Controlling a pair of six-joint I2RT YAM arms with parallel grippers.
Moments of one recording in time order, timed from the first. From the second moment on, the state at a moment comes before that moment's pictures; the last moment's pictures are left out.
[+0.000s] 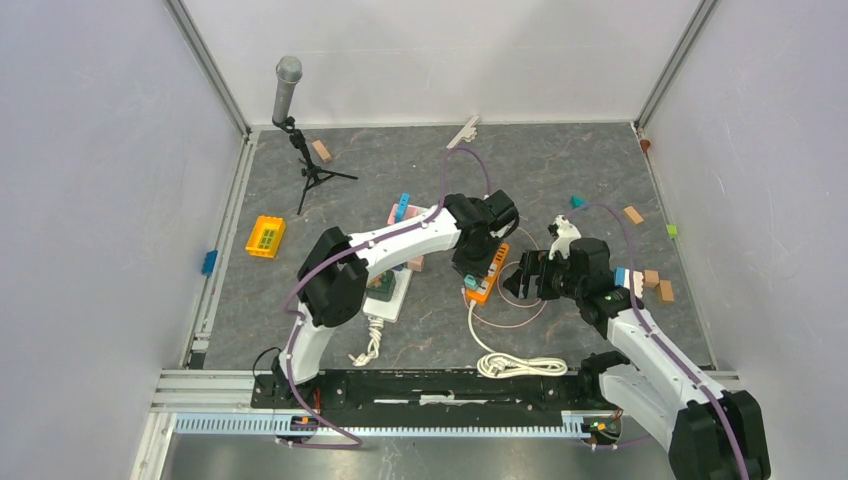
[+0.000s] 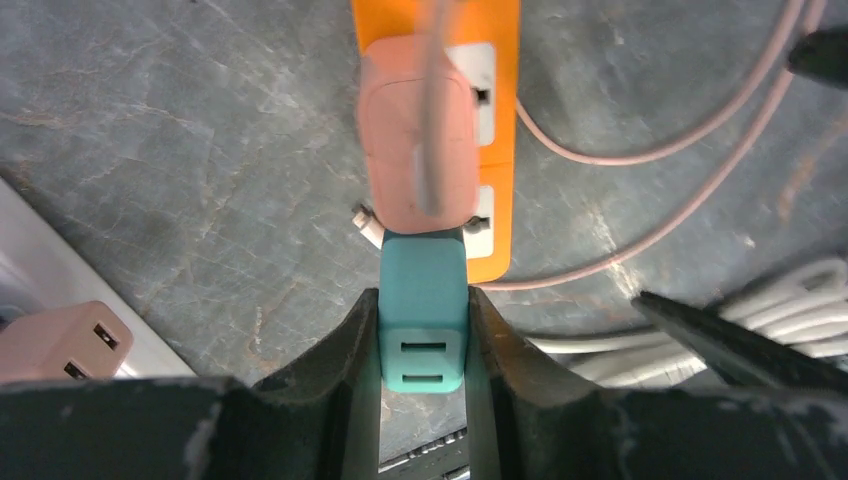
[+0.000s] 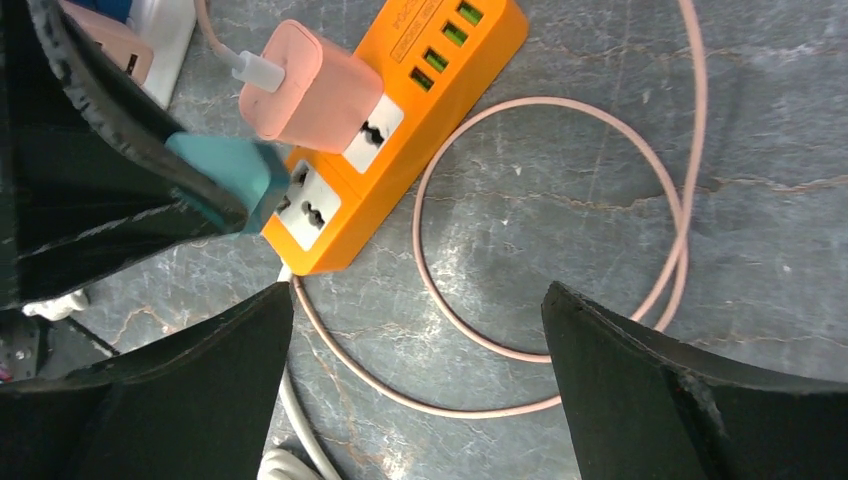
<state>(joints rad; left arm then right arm) -0.97 2.10 1.79 -0.97 -0.01 -0.45 0.27 0.87 0.39 -0.21 -0.32 0.32</state>
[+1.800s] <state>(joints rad) -0.03 1.06 0.82 -0.32 0.24 -0.53 0.26 0.87 0.56 -0.27 -0.16 0.25</state>
